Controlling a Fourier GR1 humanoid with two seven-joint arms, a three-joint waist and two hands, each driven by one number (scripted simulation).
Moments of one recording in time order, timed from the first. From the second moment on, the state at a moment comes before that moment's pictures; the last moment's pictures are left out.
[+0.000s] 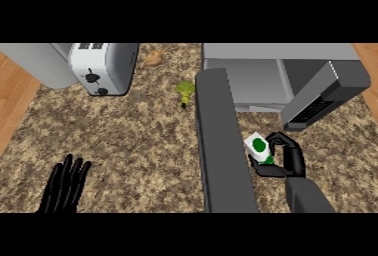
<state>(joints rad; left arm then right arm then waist) 0.44 0.24 -0.24 -1.90 0.27 -0.01 -0.46 -0.43 -0.08 -0.35 -0.38 0.20 -0.11 -1.07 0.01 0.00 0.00</state>
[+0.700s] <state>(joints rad) 0.45 0.24 -0.17 -1.85 0.30 -0.07 -0.46 -0.43 -0.01 -0.18 -0.70 0.14 -0.26 -0.88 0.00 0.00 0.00</state>
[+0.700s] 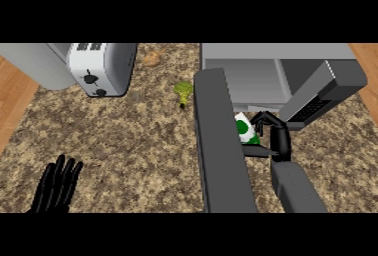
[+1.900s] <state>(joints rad) 0.37 0.22 -0.12 -1.78 0.30 -0.15 -0.45 -0.87 -0.19 -0.20 -0.25 0.29 -0.60 -0.65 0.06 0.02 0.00</state>
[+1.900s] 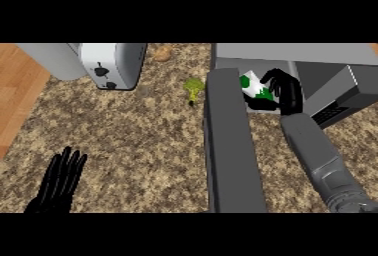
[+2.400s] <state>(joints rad) 0.34 0.25 -0.12 -1.76 0.22 -0.12 -0.43 -0.96 -0.24 -0.20 -0.15 0.34 -0.79 -0.58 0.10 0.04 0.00</state>
